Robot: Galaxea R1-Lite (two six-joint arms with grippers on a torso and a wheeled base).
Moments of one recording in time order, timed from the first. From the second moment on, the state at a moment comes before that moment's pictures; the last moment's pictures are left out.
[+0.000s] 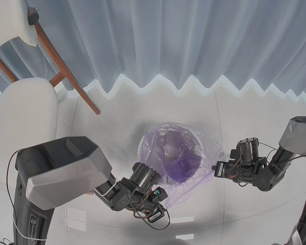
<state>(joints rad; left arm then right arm) -0.69 2.38 -1.04 -0.32 -0.31 0.43 0.32 2.16 -0.67 -0.82 0.07 0.42</state>
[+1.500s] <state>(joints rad) -0.71 2.03 -0.58 -0.76 -0.30 -0.16 0.21 2.10 -0.38 -1.19 0.07 0.54</state>
